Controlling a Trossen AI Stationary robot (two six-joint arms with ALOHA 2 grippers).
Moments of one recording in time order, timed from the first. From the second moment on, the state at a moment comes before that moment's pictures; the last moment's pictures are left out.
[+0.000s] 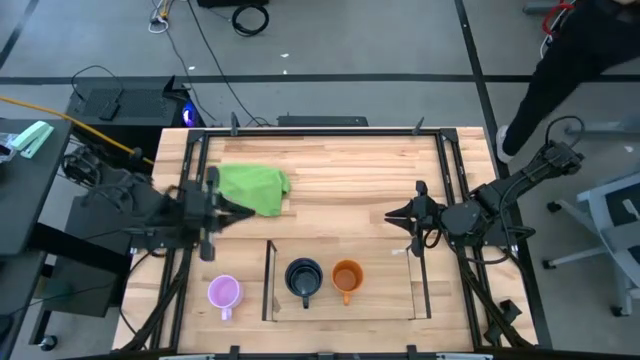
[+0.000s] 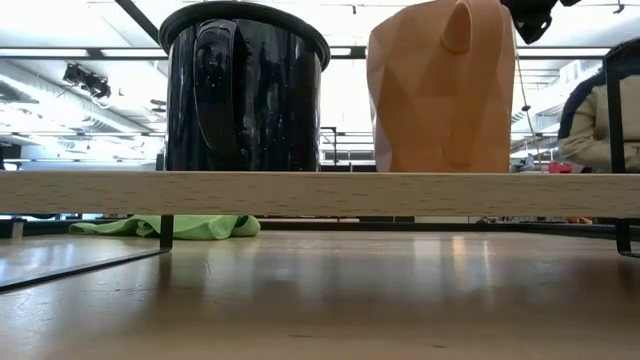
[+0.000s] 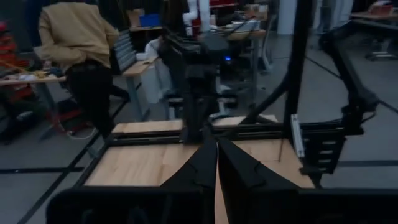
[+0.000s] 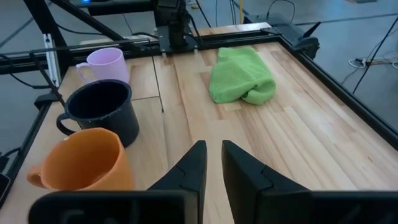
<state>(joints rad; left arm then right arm) -0.58 0.95 1.20 -0.37 -0.65 -0.02 0.51 0.86 0.74 -0.41 0.63 0.36</state>
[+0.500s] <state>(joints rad) -0.64 0.85 1.18 -1.02 -1.11 -0.61 0.51 0.86 0.74 -0.40 0.63 0.36</state>
